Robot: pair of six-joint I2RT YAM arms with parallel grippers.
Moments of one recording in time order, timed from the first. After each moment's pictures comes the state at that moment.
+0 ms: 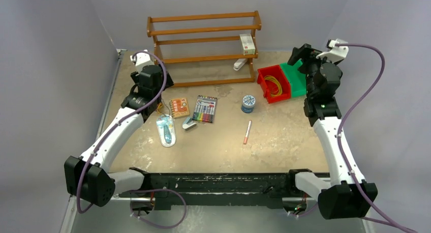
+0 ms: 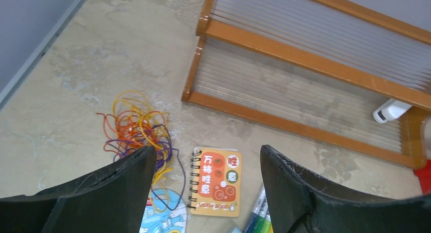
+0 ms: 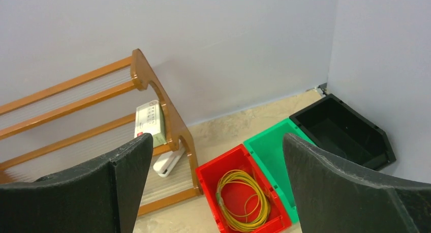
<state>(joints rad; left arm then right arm) -0.34 1.21 1.06 -0.27 -0.55 -0.47 0.04 1.08 1.05 0.11 0.24 0.26</state>
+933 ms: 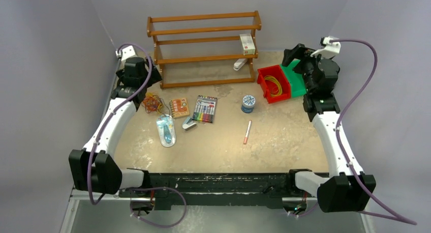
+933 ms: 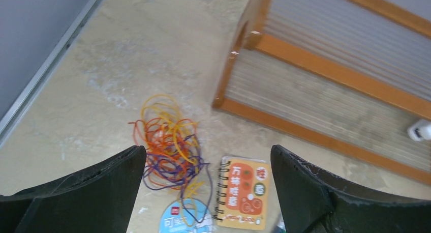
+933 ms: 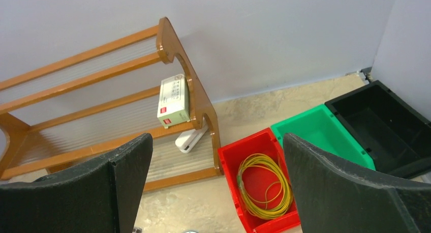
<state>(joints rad) -0.15 1.29 1.14 -0.33 -0.37 -0.44 0.02 1.13 1.09 0.07 0.07 0.31</state>
